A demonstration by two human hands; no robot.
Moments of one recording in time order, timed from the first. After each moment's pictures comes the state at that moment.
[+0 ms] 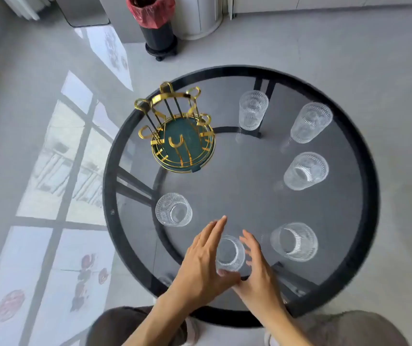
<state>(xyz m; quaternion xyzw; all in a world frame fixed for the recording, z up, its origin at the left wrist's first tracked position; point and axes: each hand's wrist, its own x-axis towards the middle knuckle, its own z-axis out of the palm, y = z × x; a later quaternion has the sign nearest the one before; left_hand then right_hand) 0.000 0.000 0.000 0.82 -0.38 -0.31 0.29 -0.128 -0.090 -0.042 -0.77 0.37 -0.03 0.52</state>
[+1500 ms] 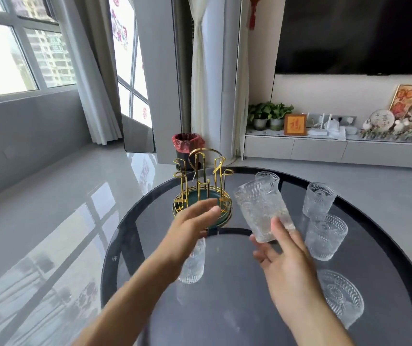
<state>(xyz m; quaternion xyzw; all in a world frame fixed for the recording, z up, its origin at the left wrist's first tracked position) 0.062 0.007 0.008 0.69 -0.30 -0.23 0.62 -0.067 -0.121 -0.030 -0.41 0.20 -0.35 0.82</state>
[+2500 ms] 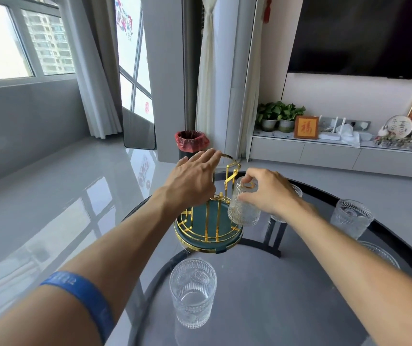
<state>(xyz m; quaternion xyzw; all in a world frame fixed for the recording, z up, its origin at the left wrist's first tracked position) 0.234 -0.083 0.025 0.87 -0.48 0.09 0.13 0.117 -0.237 0.016 -0.95 0.22 -0.16 0.18</state>
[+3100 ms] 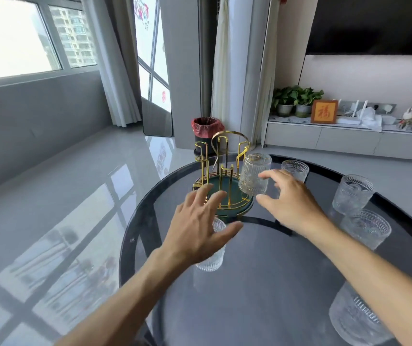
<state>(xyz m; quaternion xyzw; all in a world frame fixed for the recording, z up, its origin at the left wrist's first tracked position) 0.102 0.010 -0.042 0.88 -0.41 0.10 0.24 0.024 -0.187 -0.009 -0.91 0.20 -0.22 0.29</state>
